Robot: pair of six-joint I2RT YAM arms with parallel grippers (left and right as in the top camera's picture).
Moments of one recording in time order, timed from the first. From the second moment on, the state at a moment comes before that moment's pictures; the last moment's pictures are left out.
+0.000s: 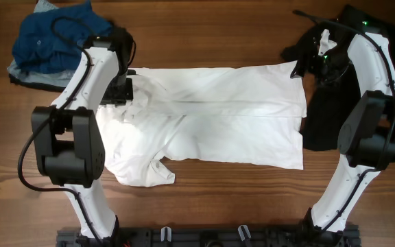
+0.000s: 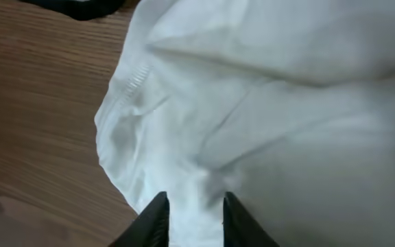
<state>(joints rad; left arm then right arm) -0.11 2.05 1.61 -1.23 -0.31 -0.22 -0.18 2.19 1.83 -1.17 -0.25 0.04</state>
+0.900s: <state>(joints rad) -0.10 1.73 1.87 -1.54 -0.09 -0.50 -0.18 1.52 1.87 -1.52 -0.21 0.25</state>
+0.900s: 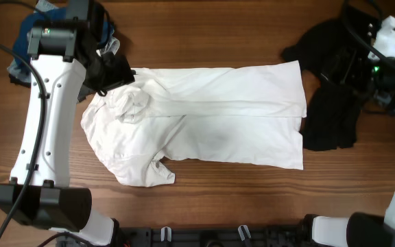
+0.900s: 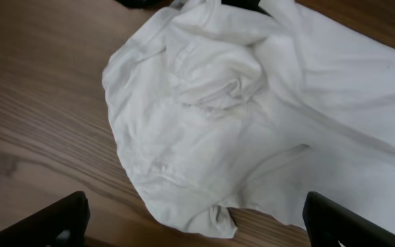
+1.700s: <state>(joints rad) -0.46 1.35 0.70 -0.97 0.09 -1.13 -0.18 1.39 1.29 -1.13 -0.28 0.32</state>
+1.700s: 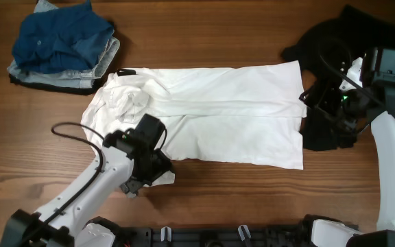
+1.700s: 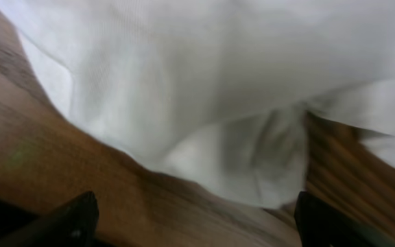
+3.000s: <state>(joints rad) -0.43 1.47 1.23 -1.12 -0.09 -0.78 -0.14 1.39 1.21 -1.20 -0.29 0.31</state>
